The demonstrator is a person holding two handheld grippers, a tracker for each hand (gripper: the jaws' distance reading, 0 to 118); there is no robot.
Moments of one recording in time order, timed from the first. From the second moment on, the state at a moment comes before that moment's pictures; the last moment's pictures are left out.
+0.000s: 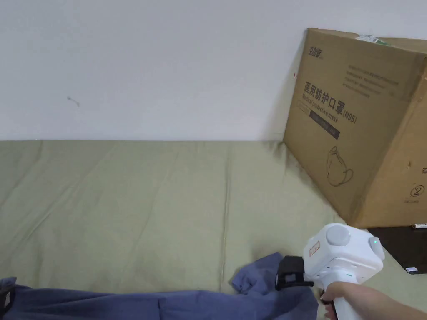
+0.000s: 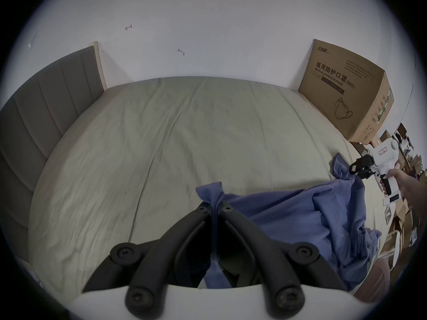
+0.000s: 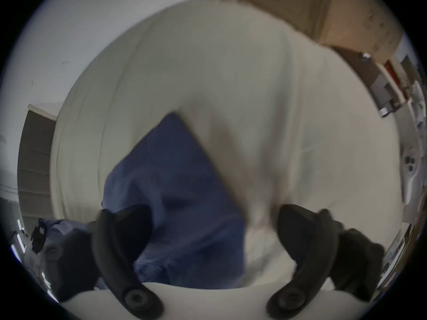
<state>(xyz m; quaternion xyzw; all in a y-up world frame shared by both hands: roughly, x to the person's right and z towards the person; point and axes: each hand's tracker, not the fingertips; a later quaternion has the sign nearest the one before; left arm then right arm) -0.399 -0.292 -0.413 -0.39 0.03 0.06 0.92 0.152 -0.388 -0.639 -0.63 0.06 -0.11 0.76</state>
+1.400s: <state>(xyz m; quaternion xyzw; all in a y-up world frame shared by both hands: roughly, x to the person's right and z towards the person) -0.367 0.134 -0.498 -0.06 0.07 0.05 0.99 0.130 0.264 -0.574 -0.06 0.04 -0.01 1.00</state>
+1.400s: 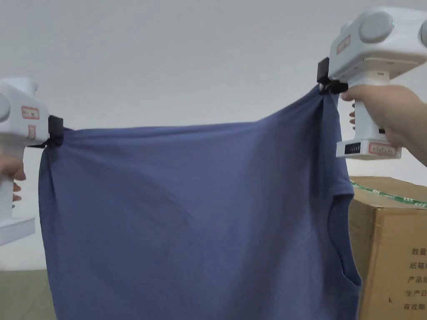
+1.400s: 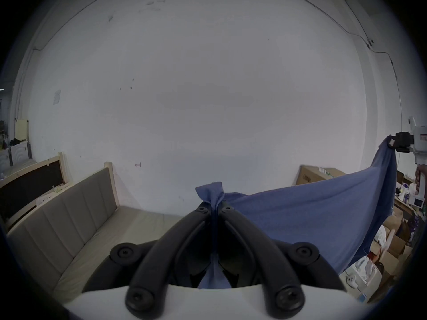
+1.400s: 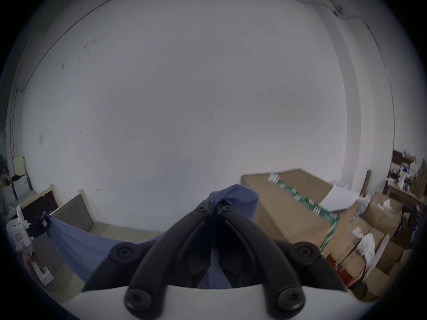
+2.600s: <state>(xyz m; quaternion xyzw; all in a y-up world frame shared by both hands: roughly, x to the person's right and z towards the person) -0.323 -0.354 -0.225 -0.49 -0.07 0.05 0.87 0.312 -0.345 -0.286 -0.58 0.11 -0.03 0.81</state>
